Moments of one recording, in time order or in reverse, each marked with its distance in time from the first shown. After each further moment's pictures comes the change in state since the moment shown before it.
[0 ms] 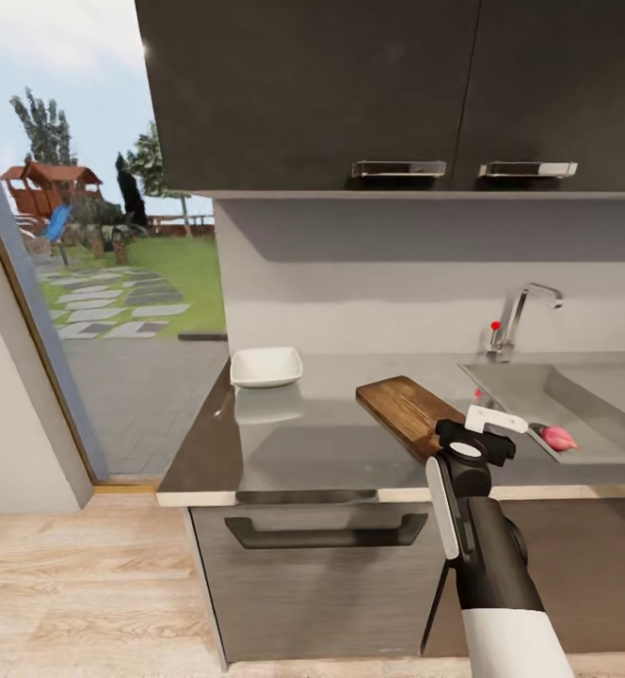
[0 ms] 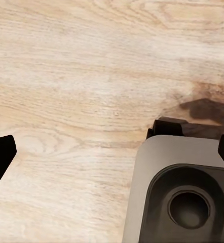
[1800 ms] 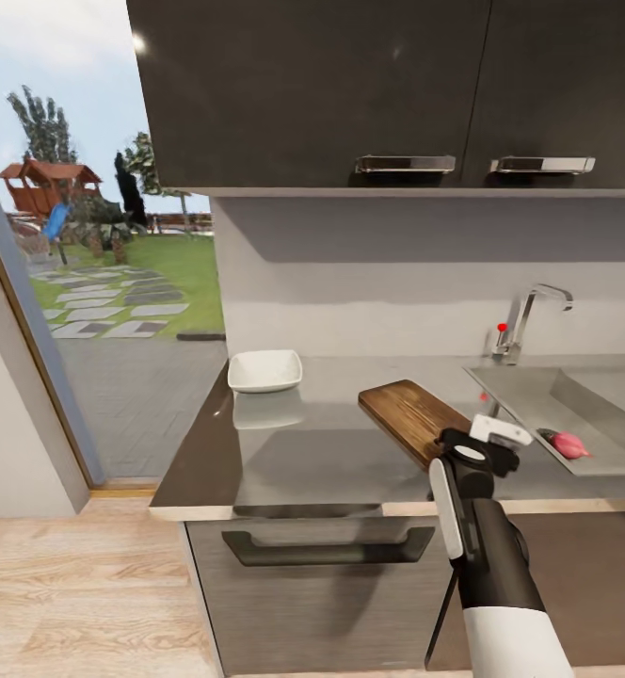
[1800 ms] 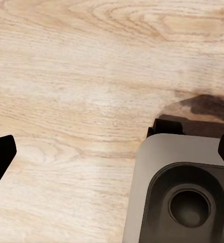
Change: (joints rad) left arm 0.000 0.000 0.000 0.000 0.000 0.000 0.000; right arm 0.000 0.000 -0.034 0.032 -0.073 -0.003 -0.052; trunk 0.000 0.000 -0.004
